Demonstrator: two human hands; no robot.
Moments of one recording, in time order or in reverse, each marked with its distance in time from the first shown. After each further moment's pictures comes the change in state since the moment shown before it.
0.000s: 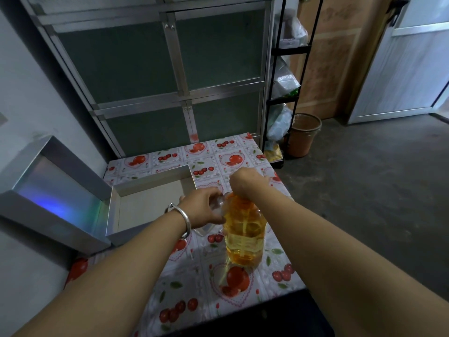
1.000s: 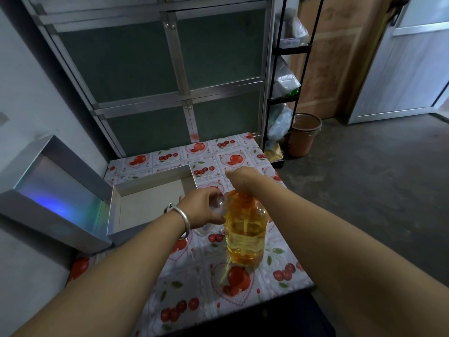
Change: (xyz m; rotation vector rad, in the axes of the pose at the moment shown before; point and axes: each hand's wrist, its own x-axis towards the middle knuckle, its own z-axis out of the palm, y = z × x) left_hand -0.005 0.001 -0.002 0.000 0.000 0.010; right_hand -0.002 0.001 -0.005 0.055 -0.105 -0.075
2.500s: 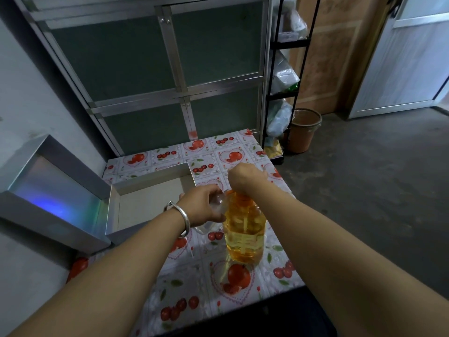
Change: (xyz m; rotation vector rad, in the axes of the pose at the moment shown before) left_hand 0.005 0.000 0.003 0.002 0.000 -0.021; right_hand 0.014 0.002 0.007 -0.068 0.125 0.046
